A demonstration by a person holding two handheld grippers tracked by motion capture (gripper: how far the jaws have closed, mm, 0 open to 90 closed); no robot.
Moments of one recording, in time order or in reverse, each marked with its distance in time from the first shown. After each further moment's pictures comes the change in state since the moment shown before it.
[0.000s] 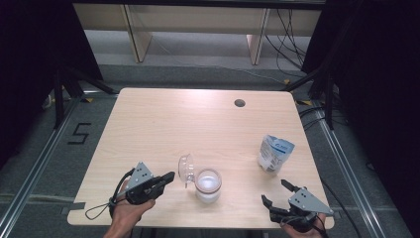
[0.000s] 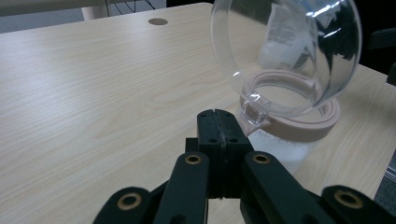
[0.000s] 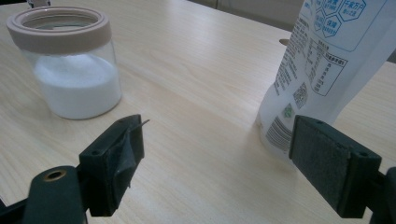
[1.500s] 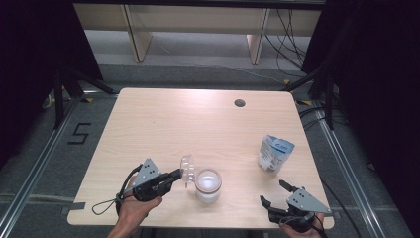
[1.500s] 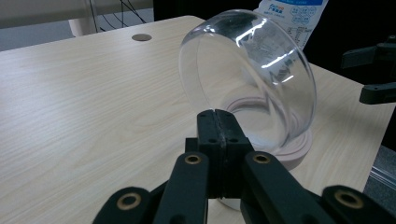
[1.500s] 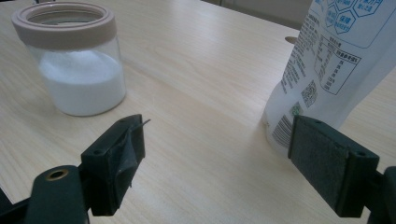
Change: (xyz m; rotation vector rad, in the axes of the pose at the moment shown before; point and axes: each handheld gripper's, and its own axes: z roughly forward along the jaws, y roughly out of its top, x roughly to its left) left arm -0.013 0.018 0.008 -0.024 -0.042 0.023; right arm 0.002 0.000 0.003 0.009 0.019 -0.015
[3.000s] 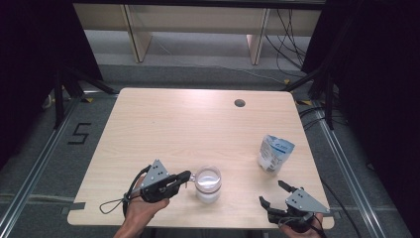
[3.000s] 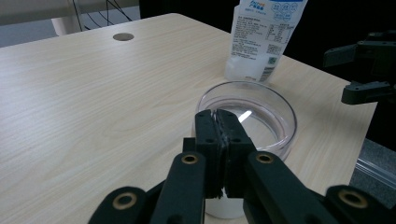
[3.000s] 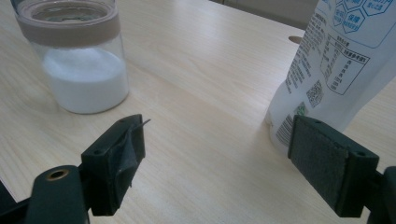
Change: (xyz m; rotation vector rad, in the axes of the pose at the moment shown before) left arm -0.013 0.002 0.011 0.011 -0.047 0.004; right arm 0.002 0.000 0.001 -0.006 -0.007 -0.004
